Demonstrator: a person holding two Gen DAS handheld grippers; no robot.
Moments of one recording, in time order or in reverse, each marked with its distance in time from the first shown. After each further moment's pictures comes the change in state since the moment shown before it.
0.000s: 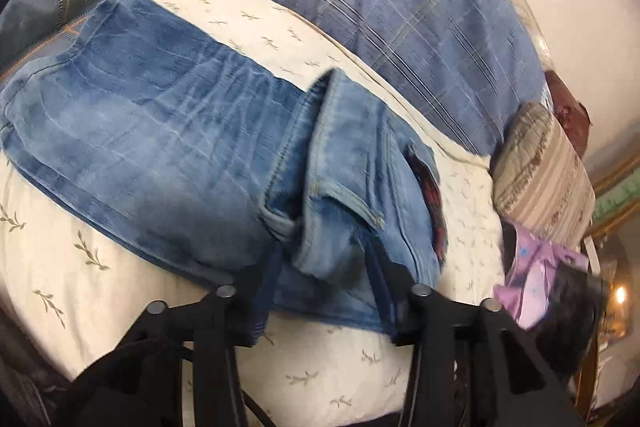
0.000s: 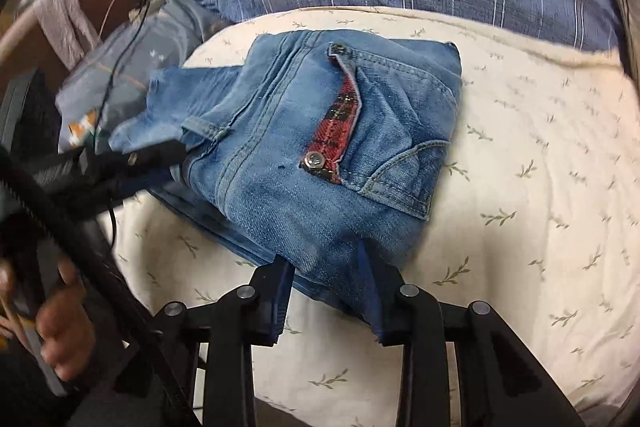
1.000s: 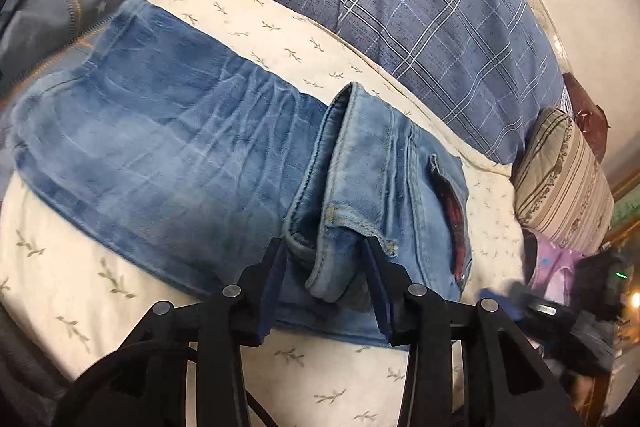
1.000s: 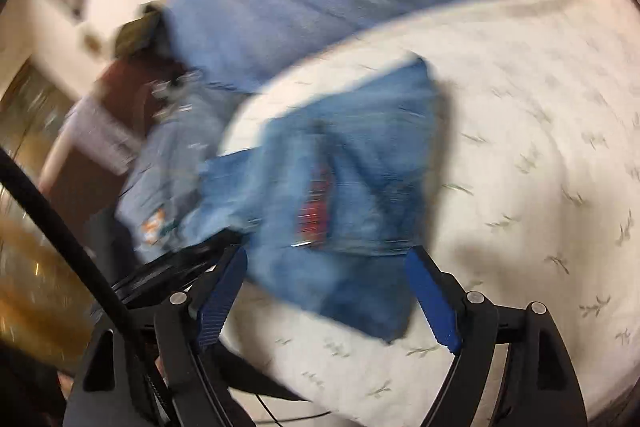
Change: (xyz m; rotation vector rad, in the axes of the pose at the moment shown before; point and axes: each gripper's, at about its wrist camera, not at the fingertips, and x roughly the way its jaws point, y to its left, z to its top) left arm 0.004 0.013 0.015 -0.005 -0.021 0.072; right arm -0.015 -0.064 0.020 0.332 -0.063 0.278
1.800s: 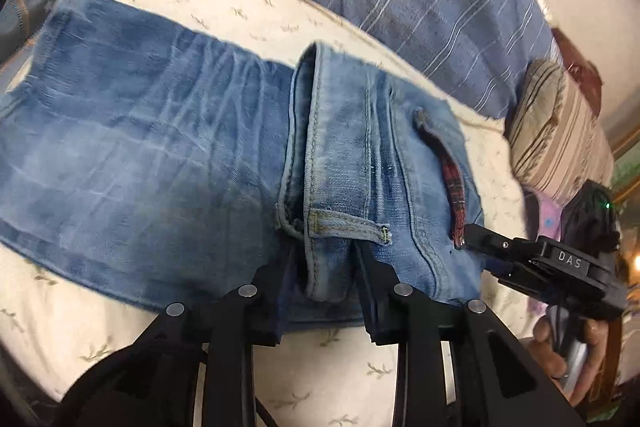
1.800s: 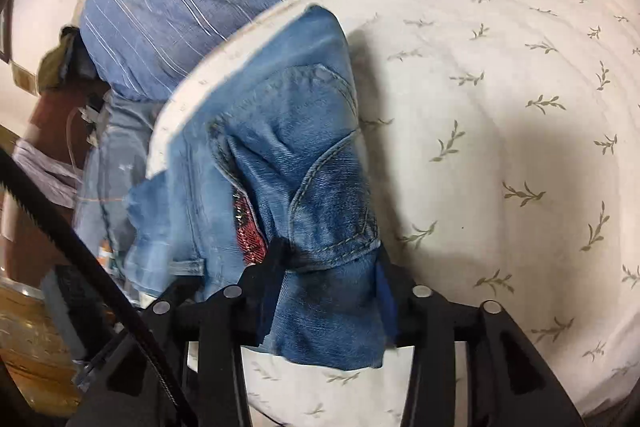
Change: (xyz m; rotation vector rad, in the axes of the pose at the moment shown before) left arm 0.049 -0.032 -0.003 0.093 0.096 0.006; right arm 0.022 -0.042 0.025 0.142 0.071 -0.124
